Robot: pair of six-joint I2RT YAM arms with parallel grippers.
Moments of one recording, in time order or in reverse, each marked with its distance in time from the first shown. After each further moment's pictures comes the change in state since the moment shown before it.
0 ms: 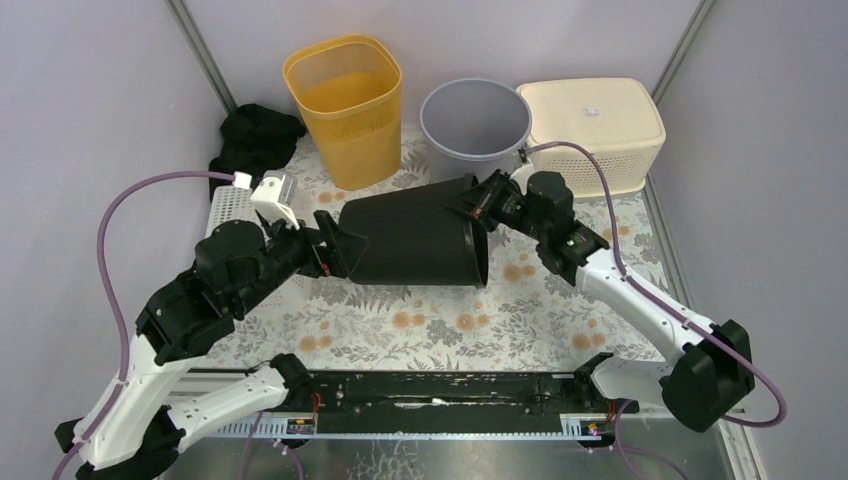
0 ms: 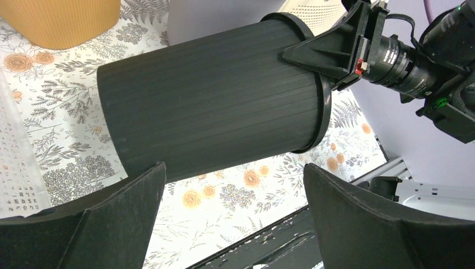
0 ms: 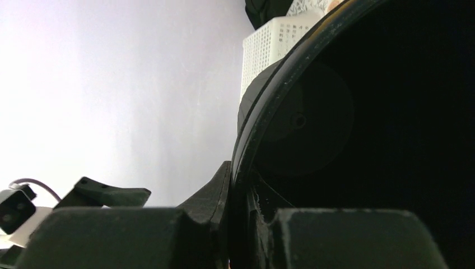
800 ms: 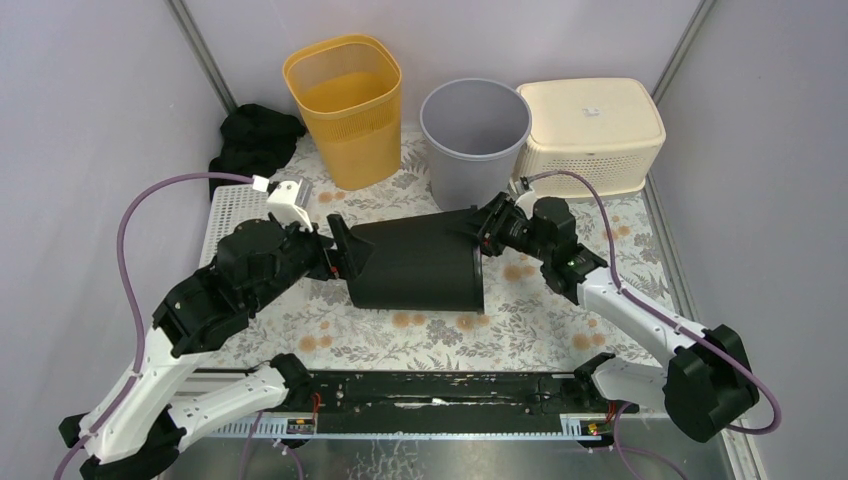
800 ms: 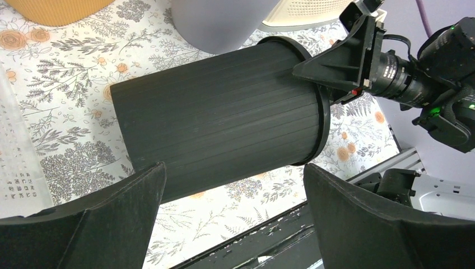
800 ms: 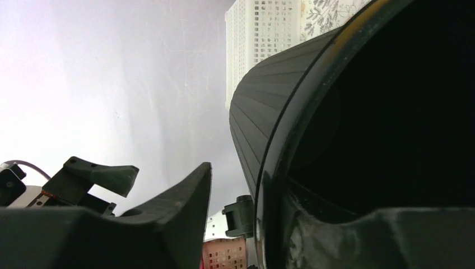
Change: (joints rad) left arm 0.000 0.013 -0.062 0.003 0.008 -0.018; right arm -0.069 -0.068 -0.296 0.211 -0.120 0.093
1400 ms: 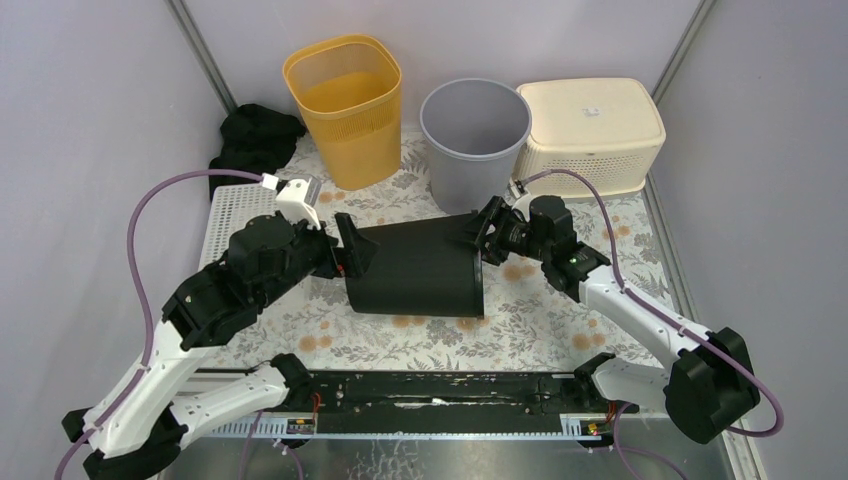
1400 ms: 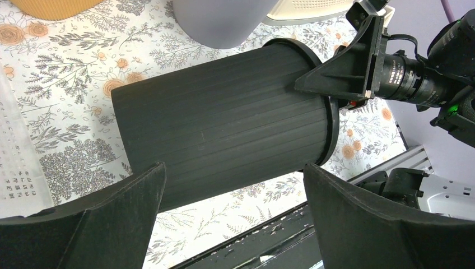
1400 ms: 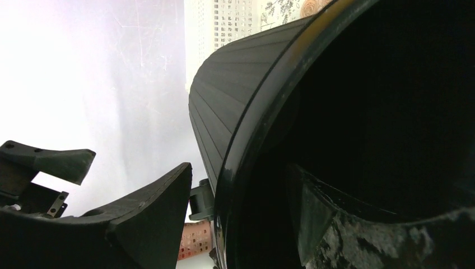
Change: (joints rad) left arm 0.000 0.025 -0.013 0.008 0.001 0.000; right arm 0.000 -0.016 0.027 -0.182 -0.018 -0.163
